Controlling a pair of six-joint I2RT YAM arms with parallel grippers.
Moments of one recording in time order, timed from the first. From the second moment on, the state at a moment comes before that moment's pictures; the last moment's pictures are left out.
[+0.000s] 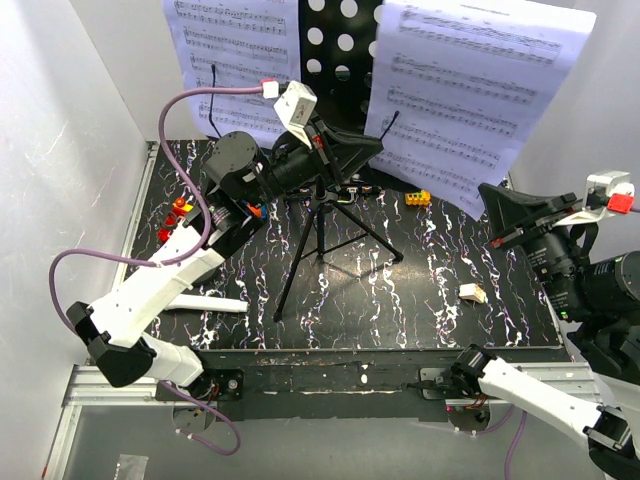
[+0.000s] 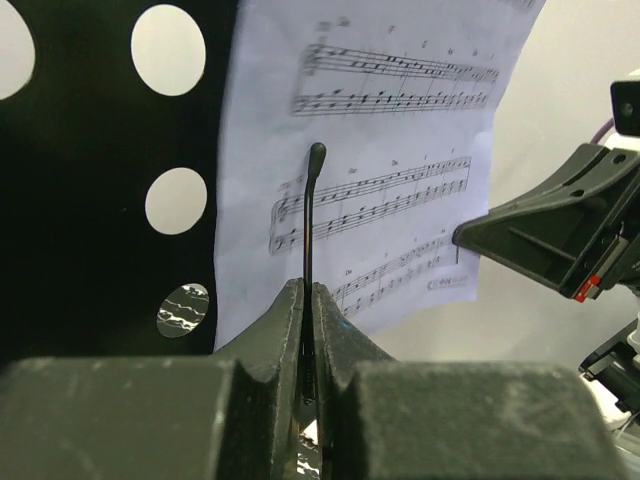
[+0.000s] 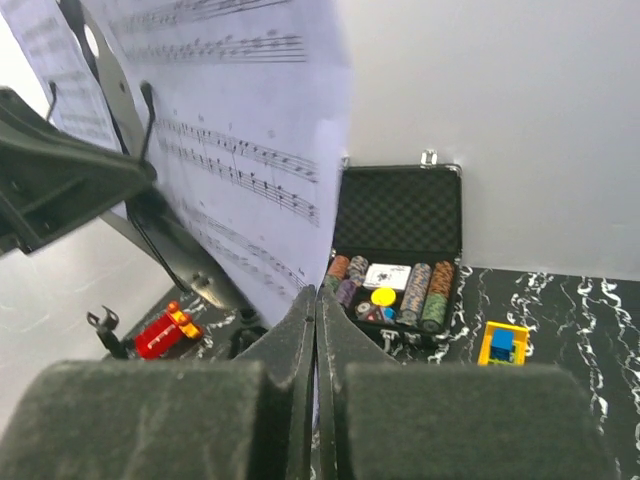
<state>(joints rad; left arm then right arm) -0.85 1.39 1.63 0.09 0.31 -0.31 0.84 0.63 1.38 -0.46 0.41 0.15</state>
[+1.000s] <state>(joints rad) -0.85 1.32 1.52 0.11 0.20 -0.24 0.84 0.23 1.17 -0.66 0.41 0.17</state>
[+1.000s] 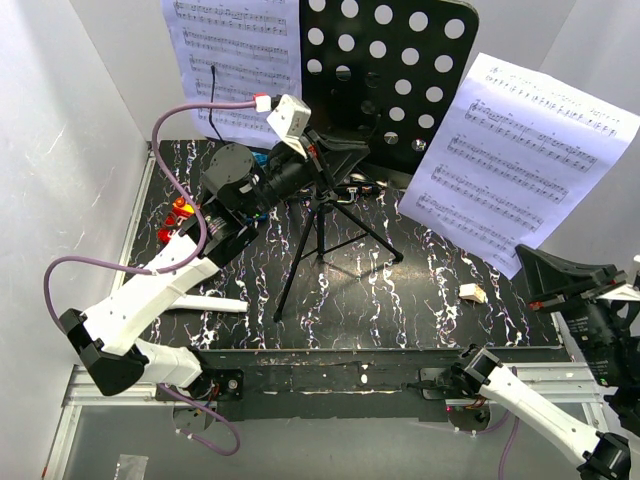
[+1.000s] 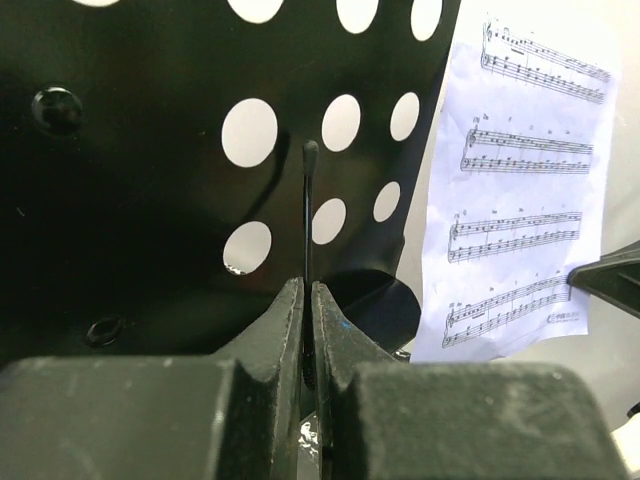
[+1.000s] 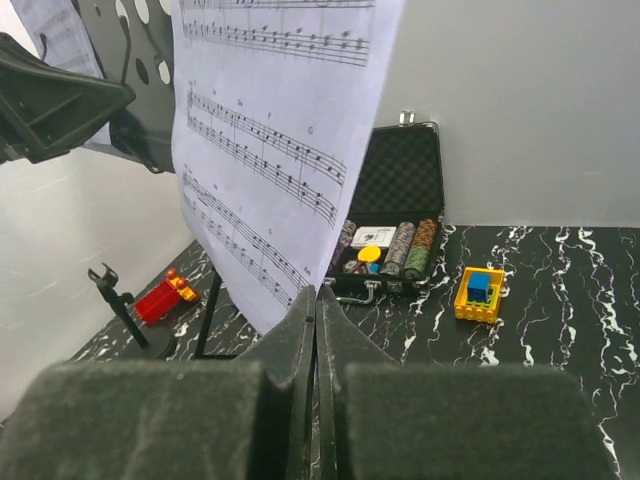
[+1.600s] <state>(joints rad) -0.85 1.20 1.36 0.13 0.19 -0.23 0.84 0.13 1.07 -0.78 0.52 0.25</state>
